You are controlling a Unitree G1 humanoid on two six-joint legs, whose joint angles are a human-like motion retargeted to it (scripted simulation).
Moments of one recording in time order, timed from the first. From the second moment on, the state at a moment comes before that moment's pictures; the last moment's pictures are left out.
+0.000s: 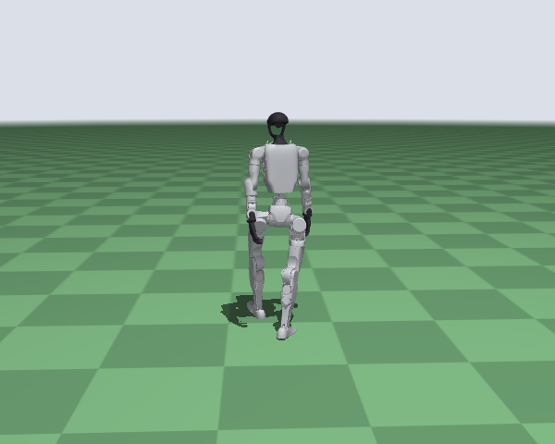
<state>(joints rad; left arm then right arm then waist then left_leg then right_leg) 0.09 0.18 0.55 1.70 0.72 0.12 -0.12 -0.15 -0.13 -0.27 1.42 -0.31 0.05 0.18 0.23 -0.13 -0.09 -0.60 0.06 0.38 0.34 -0.21 -0.02 0.12 -0.01 -0.51 0.00 -0.24 -0.01</state>
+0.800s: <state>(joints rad) -0.10 0.27 0.35 1.32 0.88 0.01 -0.20 0.04 -0.07 -0.37 1.63 -0.29 0.06 0.16 -0.12 -0.11 -0.16 0.15 -0.04 0.46 0.30 0.08 -0.07 -0.56 -0.22 -0.41 0.40 -0.10 -0.16</state>
